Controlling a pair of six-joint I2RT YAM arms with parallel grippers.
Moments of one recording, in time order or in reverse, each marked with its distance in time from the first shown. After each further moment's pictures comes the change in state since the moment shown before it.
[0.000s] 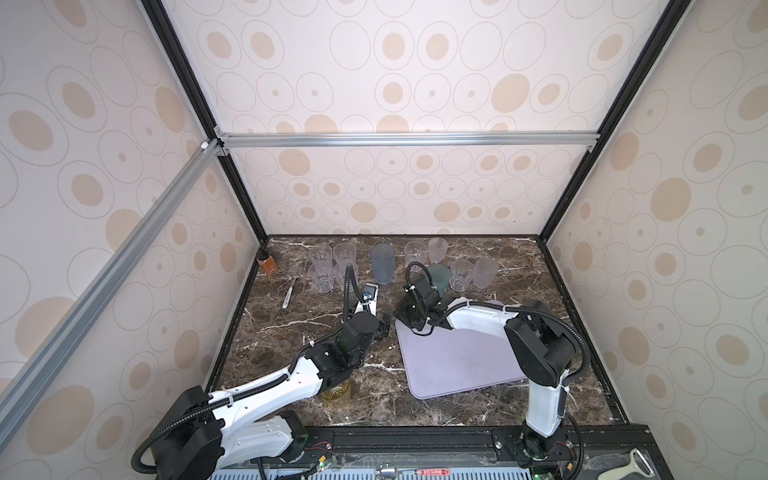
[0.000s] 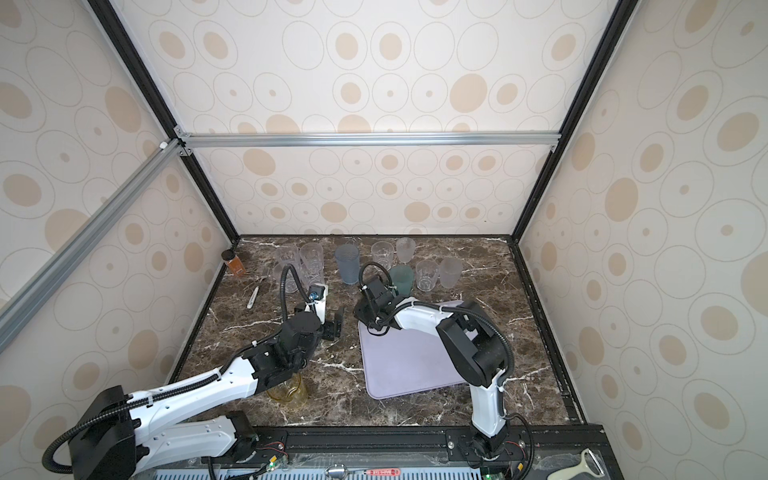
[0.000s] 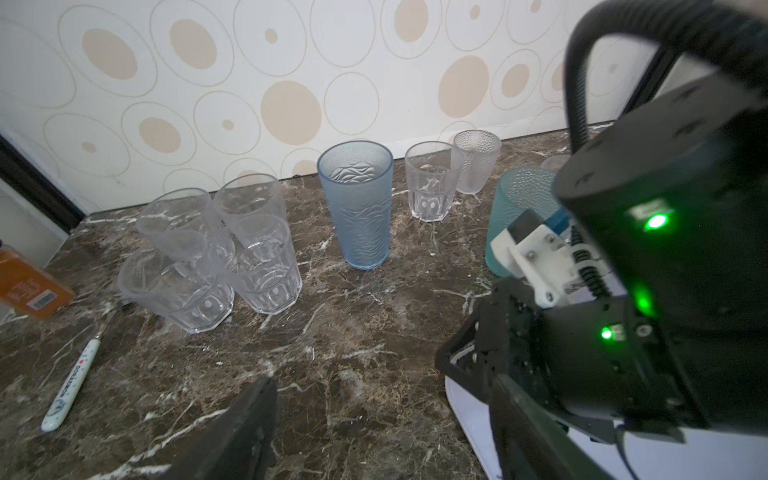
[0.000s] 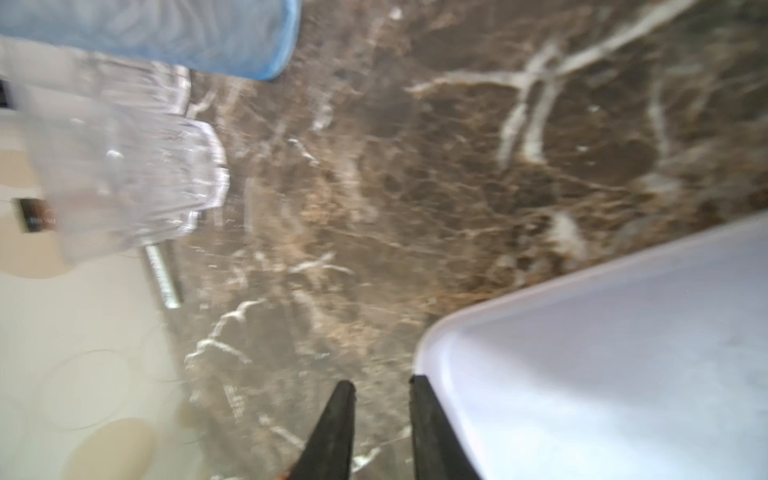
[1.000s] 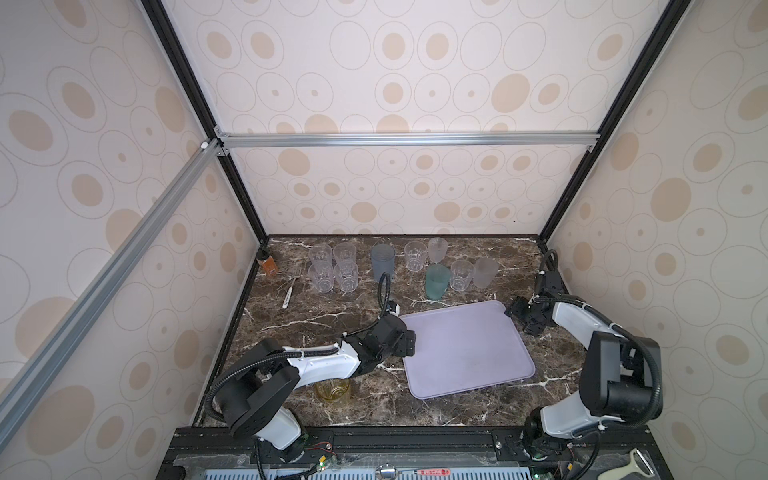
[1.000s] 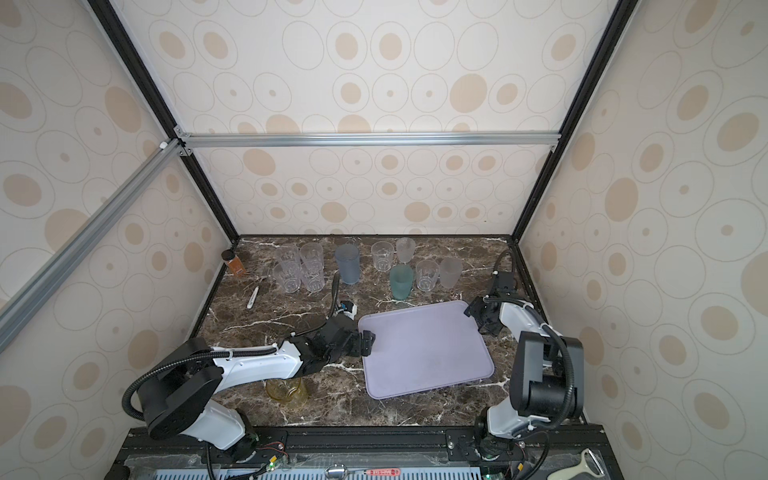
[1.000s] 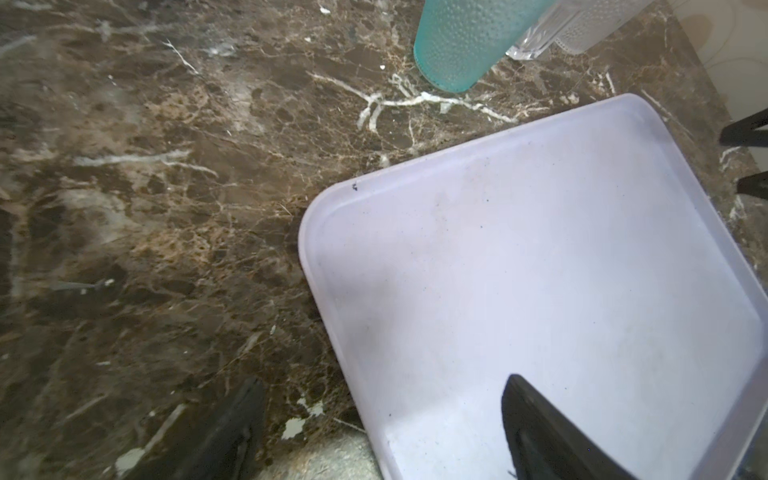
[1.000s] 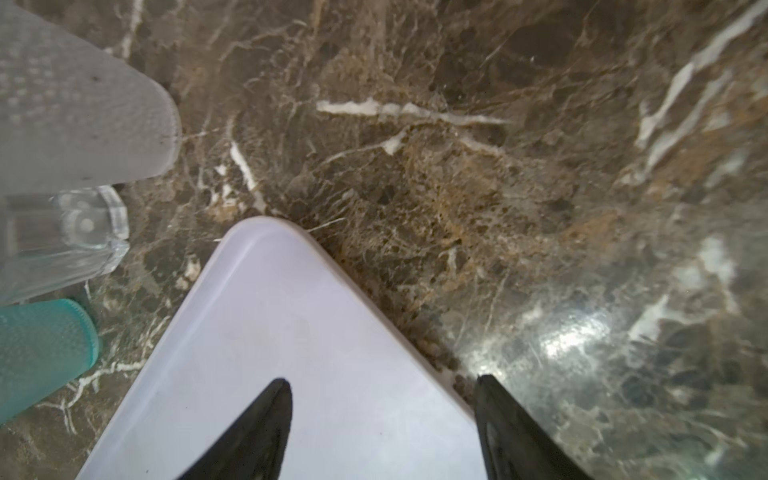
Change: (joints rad) left arm -0.022 0.413 0.069 -0.009 0.421 -0.433; right arm -0.893 -0.346 -0.328 -0.309 -0.012 -0.606
